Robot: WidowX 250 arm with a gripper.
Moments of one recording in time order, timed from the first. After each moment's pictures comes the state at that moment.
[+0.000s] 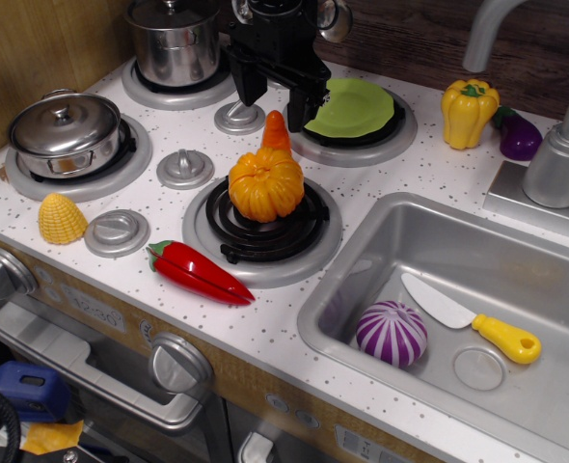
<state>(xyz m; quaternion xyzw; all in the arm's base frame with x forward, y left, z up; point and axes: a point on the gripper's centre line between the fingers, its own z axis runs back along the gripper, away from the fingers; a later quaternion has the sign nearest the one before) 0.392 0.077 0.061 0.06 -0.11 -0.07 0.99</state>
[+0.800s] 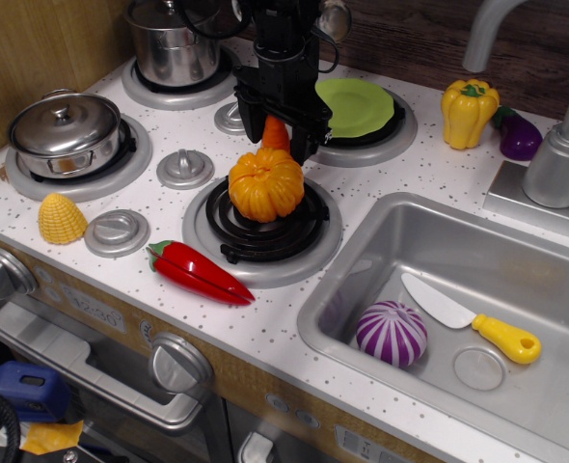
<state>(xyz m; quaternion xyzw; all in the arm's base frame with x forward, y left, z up) 0.394 0.075 0.023 0.05 -0.09 -0.07 0.99</state>
